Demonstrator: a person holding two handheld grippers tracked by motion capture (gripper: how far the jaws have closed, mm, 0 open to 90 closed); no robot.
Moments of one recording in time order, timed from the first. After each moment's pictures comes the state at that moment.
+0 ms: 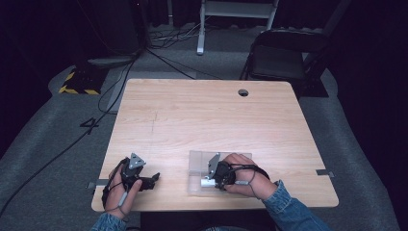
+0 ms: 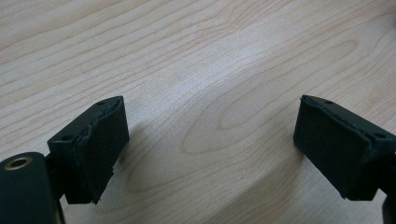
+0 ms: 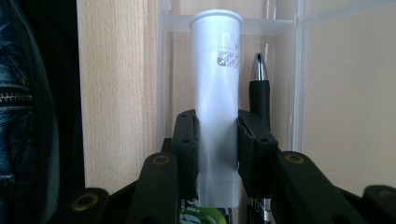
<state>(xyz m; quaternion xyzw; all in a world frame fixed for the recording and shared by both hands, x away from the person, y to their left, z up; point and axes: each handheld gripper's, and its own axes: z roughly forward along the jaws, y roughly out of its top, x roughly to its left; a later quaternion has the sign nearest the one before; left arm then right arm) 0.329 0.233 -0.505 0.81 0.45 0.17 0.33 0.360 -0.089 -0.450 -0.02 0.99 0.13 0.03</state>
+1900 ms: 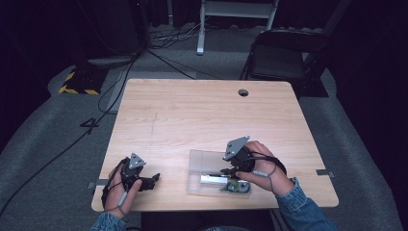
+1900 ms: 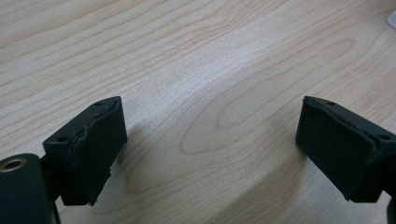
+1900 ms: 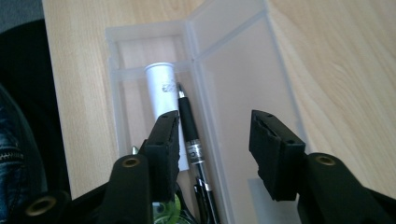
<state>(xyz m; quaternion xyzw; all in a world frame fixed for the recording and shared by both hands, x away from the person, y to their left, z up) 0.330 0.233 -0.505 0.82 0.45 0.16 0.33 0.372 -0.136 -0.404 0.10 0.95 0.27 0.09</state>
